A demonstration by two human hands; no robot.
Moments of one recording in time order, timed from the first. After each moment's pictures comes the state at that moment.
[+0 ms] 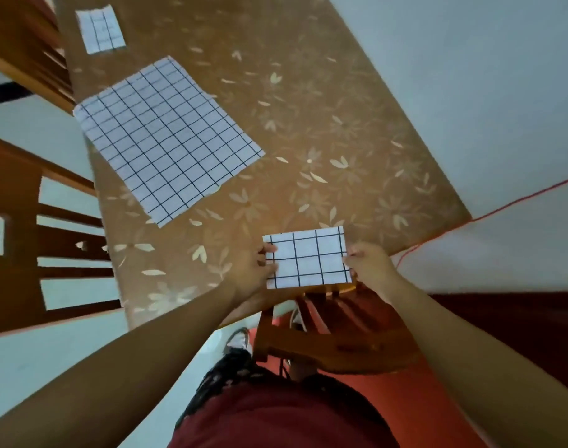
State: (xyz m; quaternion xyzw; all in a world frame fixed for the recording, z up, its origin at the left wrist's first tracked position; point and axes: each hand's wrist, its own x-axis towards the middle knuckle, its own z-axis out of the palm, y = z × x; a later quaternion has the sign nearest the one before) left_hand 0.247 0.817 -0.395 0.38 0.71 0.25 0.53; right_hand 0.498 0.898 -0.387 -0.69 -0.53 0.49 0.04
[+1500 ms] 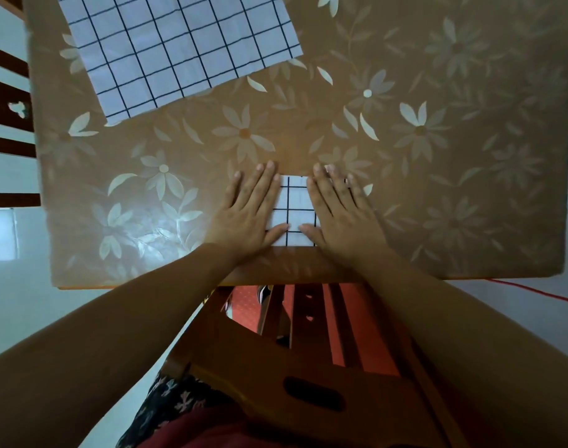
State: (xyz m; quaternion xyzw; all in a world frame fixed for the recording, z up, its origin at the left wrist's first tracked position) left_hand 0.269 0.859 -0.536 0.68 0.73 -0.04 0.08; right_hand 0.470 0.995 -0.533 -0.22 -0.97 0.04 -0.07
